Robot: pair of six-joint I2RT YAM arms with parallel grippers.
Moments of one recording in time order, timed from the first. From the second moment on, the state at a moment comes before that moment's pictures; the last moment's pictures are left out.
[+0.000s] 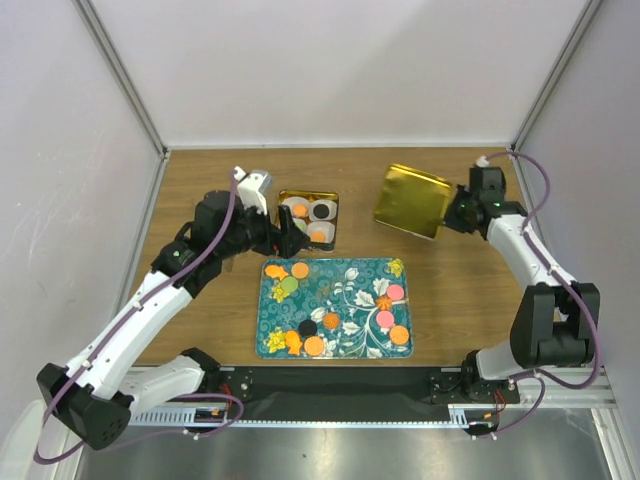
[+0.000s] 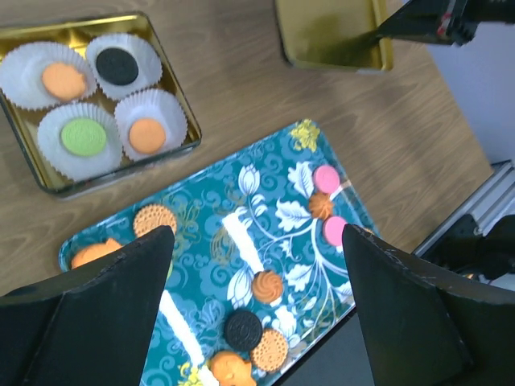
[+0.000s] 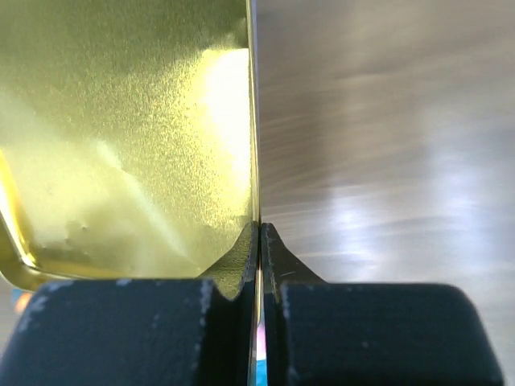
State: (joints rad) left arm -0.54 1.02 1.03 -0.48 0.21 -0.35; right arm 0.03 1.46 1.10 -0.48 -0.06 0.47
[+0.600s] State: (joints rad) left arm -0.40 1.20 1.10 -0.34 0.43 -0.42; right arm 0.48 1.41 1.20 -0.50 -0.19 0.56
